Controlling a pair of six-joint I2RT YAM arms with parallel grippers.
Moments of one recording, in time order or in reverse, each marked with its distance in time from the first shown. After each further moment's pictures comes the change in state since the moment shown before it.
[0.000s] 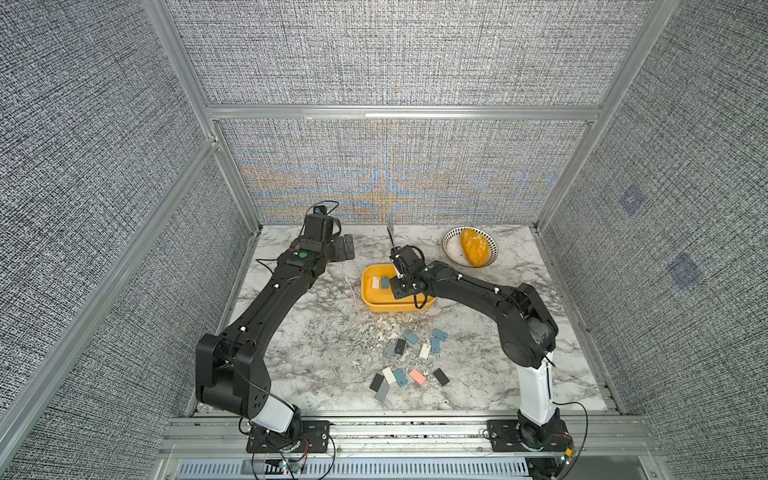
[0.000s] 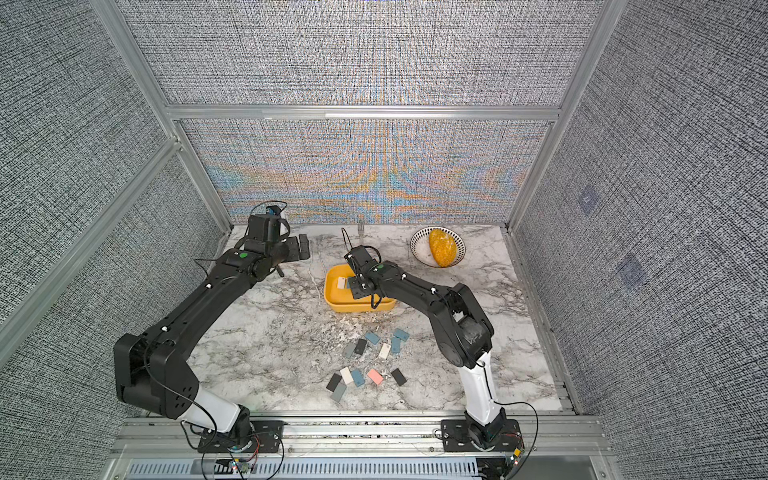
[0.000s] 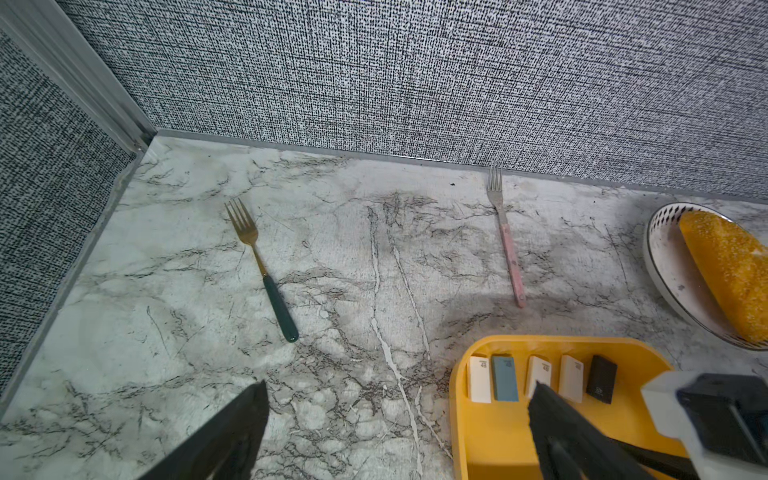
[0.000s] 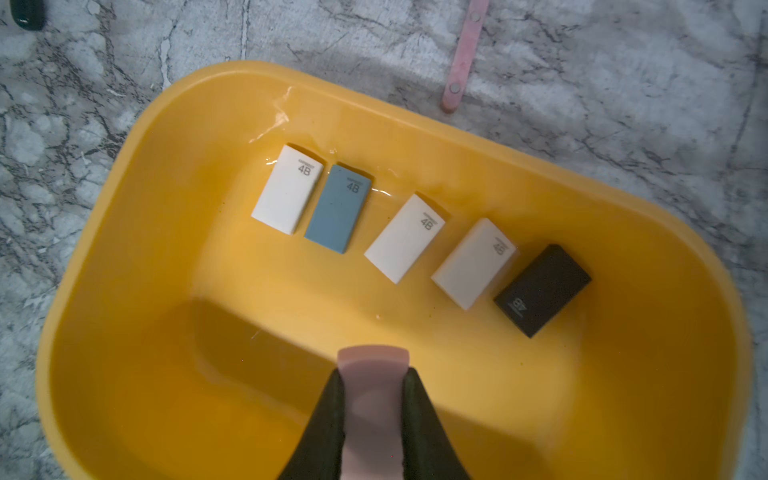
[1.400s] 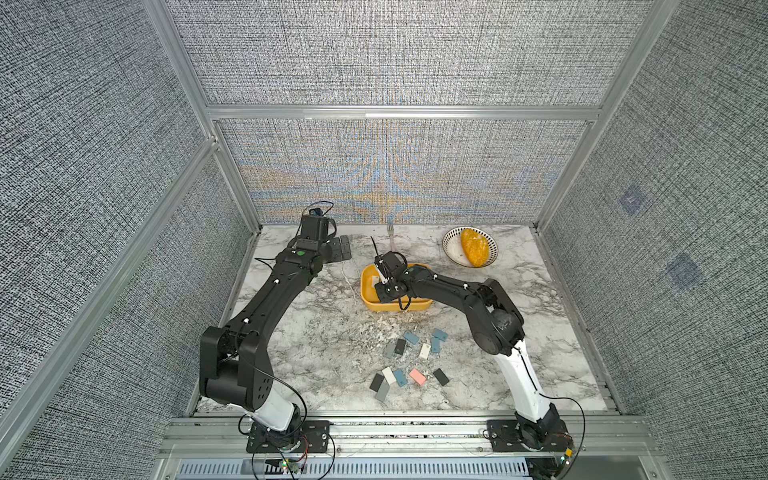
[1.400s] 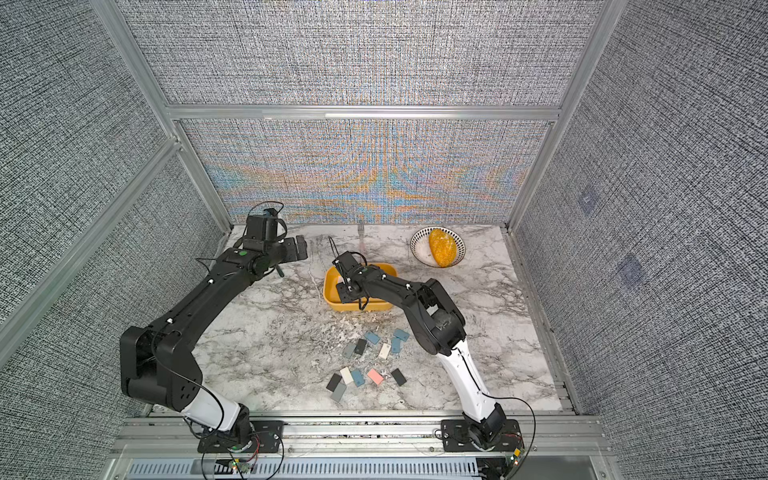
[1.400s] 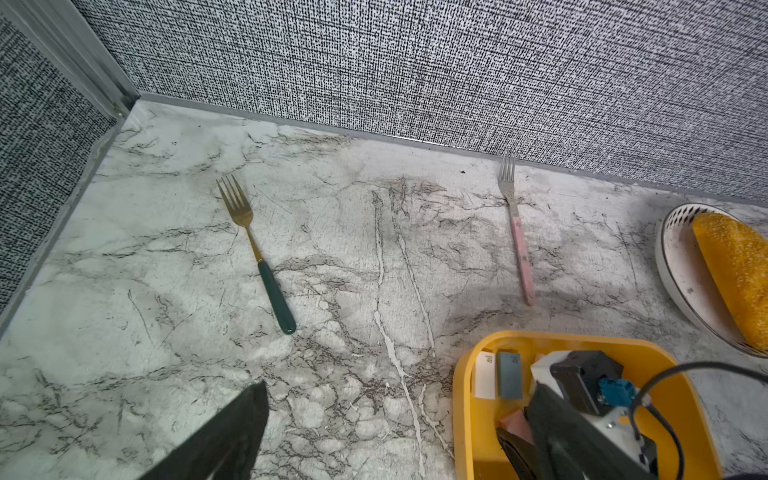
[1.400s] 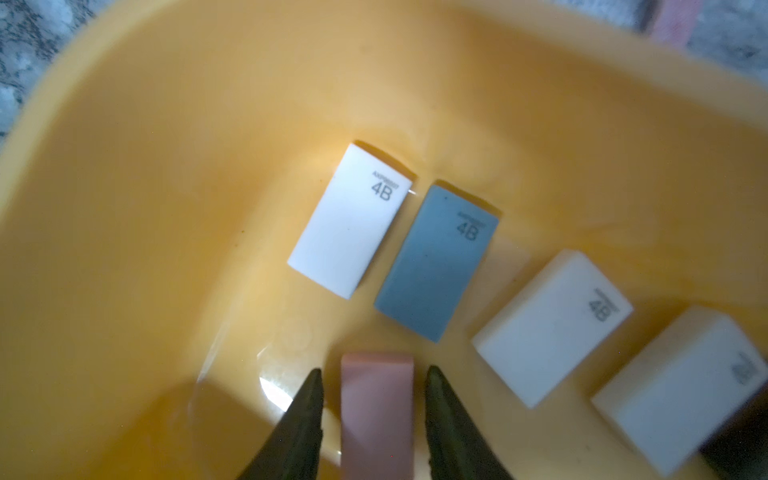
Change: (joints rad) left arm 0.042 0.036 -0.011 0.009 0.058 -0.022; right arm 0.031 0.217 0.150 0.031 -0.074 -0.005
